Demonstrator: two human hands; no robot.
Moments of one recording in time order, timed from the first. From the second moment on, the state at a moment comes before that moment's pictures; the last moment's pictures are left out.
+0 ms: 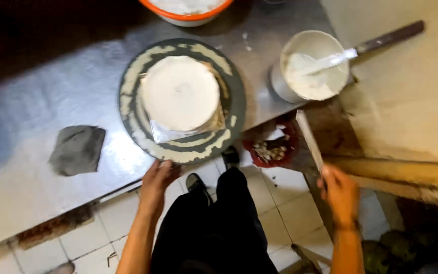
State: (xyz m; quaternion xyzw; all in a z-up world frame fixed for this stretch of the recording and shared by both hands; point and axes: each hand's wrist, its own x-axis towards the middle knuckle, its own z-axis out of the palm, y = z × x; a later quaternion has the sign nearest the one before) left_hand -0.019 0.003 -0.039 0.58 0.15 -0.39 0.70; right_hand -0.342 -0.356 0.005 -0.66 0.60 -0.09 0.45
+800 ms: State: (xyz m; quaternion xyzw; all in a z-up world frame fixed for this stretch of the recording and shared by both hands) left_hand 0.044 -0.009 0.006 0.65 0.09 -0.26 0.70; right_hand -0.153 -0.269 0.070 -0.88 0.40 -0.14 0.22
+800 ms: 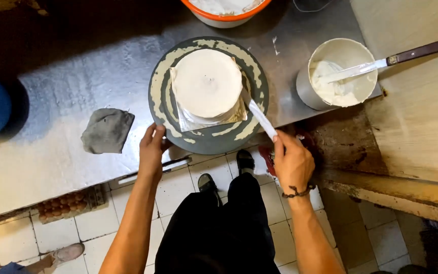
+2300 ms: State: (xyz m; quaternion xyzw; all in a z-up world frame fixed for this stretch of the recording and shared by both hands) left_hand -0.051 -0.042 -0.010 0.56 0.07 -0.45 0.69; right_hand -0.201 -0.210 0.063 -0.85 0.41 -0.08 0.33
